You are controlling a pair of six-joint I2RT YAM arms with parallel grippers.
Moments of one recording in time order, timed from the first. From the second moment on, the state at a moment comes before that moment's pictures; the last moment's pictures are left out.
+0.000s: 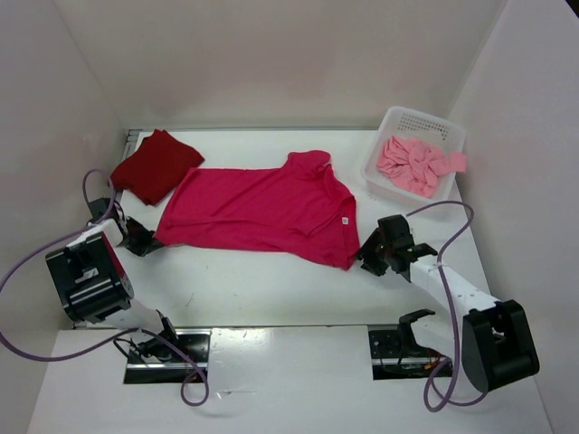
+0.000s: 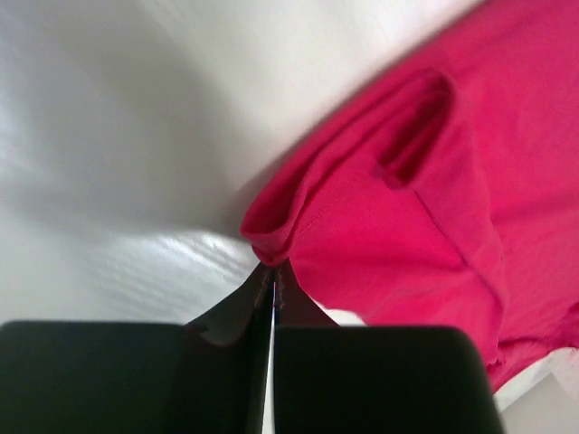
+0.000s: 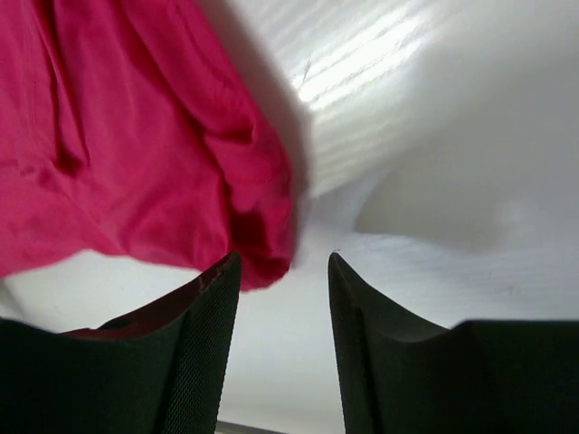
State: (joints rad) left arm 0.53 1.57 0.80 -0.38 0.32 -0.55; right arm 0.25 1.10 0.47 -0.36 -0.05 0.97
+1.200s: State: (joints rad) left arm 0.53 1.56 0.74 -0.35 0.37 -0.56; right arm 0.38 1.02 0.50 -0.36 -0.07 0.96
